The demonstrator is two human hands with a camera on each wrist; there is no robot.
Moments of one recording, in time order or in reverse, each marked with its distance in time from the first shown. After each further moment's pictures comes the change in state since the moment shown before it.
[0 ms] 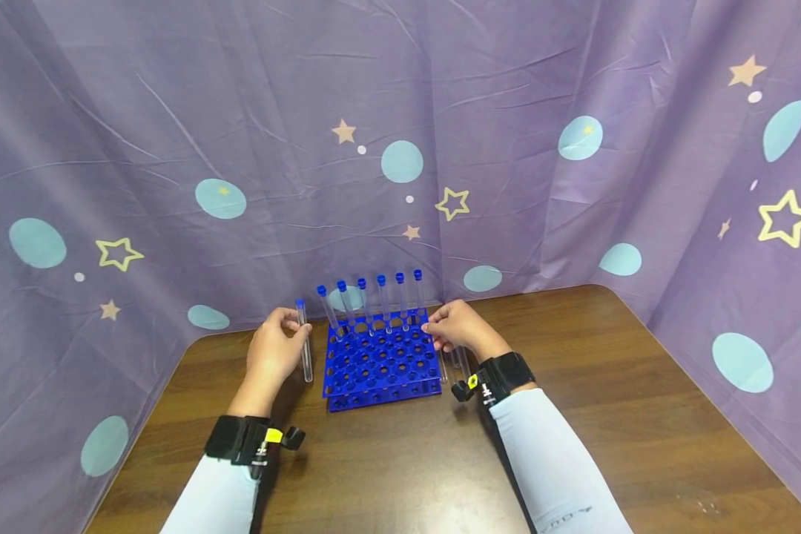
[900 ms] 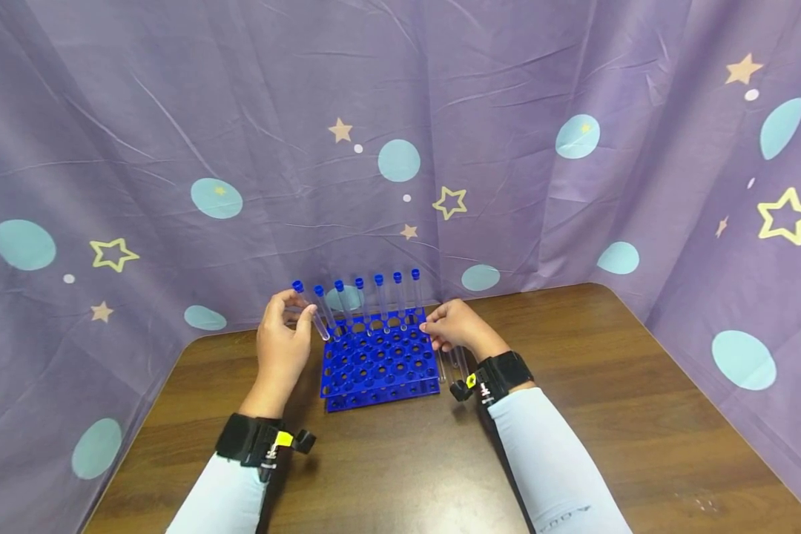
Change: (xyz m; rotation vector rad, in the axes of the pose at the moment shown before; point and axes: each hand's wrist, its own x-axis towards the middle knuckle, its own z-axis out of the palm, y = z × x) left_hand -0.012 0.035 0.013 -0.256 0.334 0.327; right_hand 0.003 0.003 -0.001 -0.001 -0.006 0.006
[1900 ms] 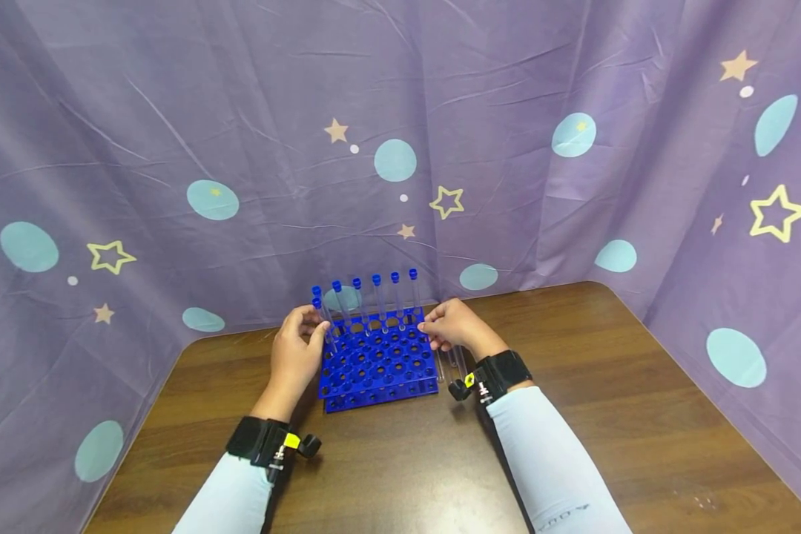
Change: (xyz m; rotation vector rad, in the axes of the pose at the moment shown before) left_hand -0.016 -0.030 0.025 0.038 -0.193 -0.063; right_hand -0.001 0.000 -0.002 -0.010 -0.006 -0.003
